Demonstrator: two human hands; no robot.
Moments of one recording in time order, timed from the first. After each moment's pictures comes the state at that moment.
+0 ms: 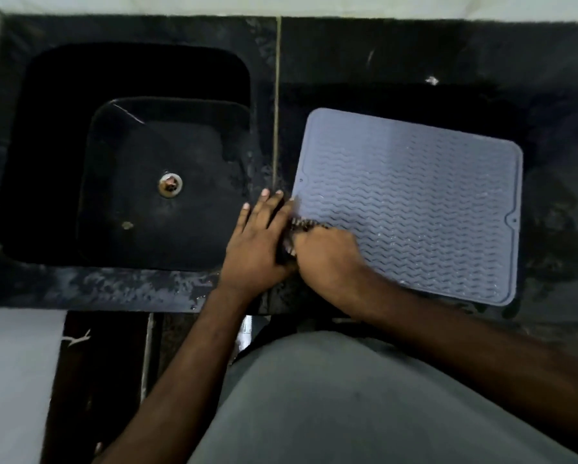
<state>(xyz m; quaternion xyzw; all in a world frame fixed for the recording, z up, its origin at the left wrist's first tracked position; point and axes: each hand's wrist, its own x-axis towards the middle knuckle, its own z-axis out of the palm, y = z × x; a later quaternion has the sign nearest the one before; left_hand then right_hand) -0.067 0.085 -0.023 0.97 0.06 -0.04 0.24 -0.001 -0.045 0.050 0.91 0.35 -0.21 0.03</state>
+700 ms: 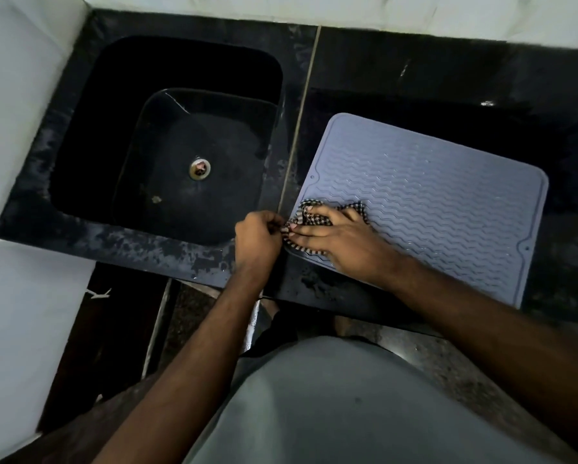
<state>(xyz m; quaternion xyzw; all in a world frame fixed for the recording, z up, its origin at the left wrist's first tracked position) -0.062 0.052 -0.021 0.82 0.43 0.00 0.37 0.050 -0.111 -0.003 0.76 0.60 -0.22 -0.10</state>
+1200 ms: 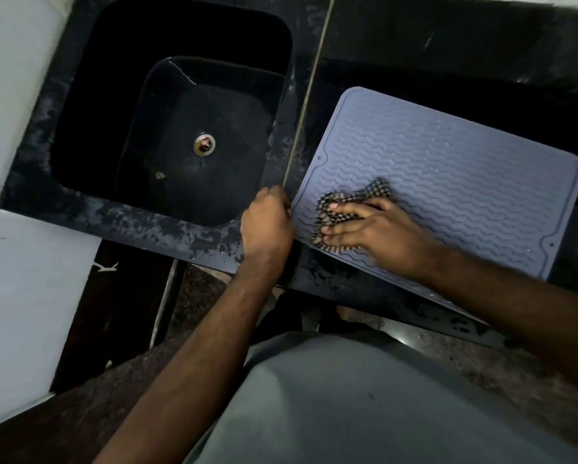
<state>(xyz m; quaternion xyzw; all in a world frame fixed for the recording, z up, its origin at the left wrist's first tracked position) -0.049 0.027 -0.007 0.89 0.39 -0.01 0.22 0.083 -0.154 -0.022 0.73 0.66 -0.18 -0.08</state>
